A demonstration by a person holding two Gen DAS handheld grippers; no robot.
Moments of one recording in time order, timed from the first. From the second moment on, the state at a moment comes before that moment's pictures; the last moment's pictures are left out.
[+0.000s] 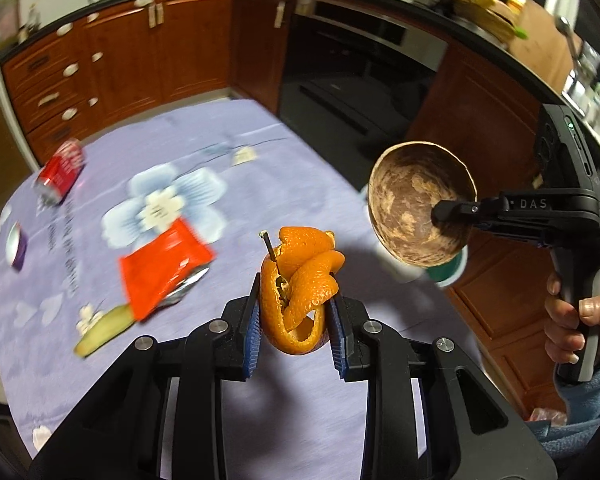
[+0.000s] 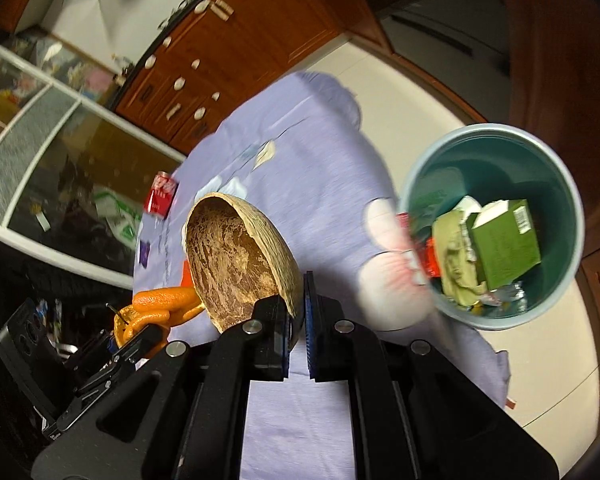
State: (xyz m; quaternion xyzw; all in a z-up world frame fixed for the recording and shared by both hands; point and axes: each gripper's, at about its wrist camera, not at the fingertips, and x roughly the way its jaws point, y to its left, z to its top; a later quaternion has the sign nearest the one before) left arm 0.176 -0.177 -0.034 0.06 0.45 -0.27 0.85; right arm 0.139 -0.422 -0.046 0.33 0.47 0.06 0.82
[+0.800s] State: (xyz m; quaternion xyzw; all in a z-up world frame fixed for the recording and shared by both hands) left arm 0.177 -0.371 -0.076 0.15 0.49 -0.36 0.78; right arm 0.074 -0.585 -0.085 0.42 0.43 -0.05 0.80
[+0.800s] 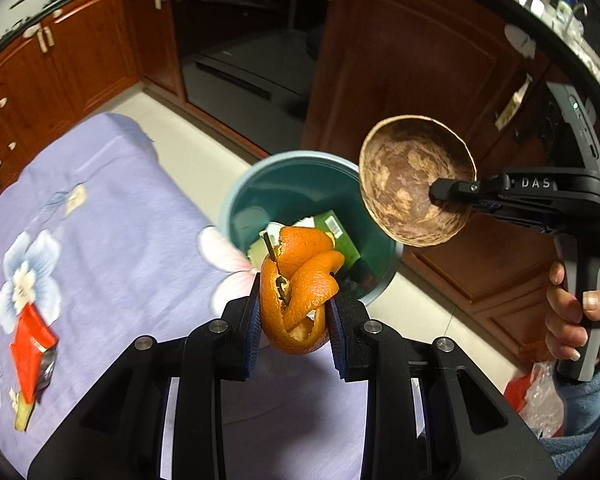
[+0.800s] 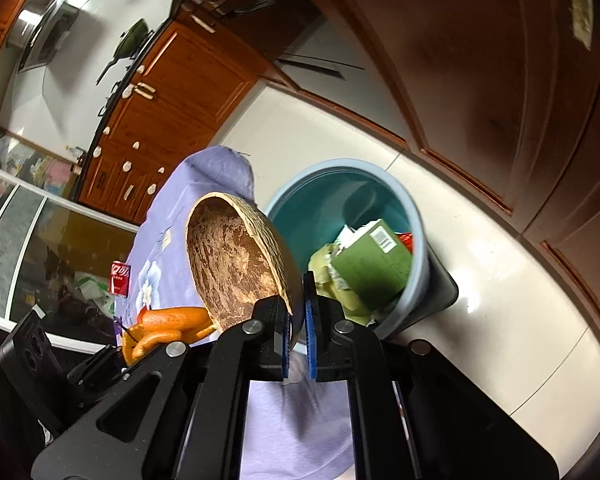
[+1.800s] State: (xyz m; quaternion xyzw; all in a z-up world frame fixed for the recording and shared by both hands) left arm 0.212 -0.363 -0.094 0.11 0.51 -0.31 0.80; right arm 0.104 -0.584 -0.140 0.42 0.49 -0.05 0.76
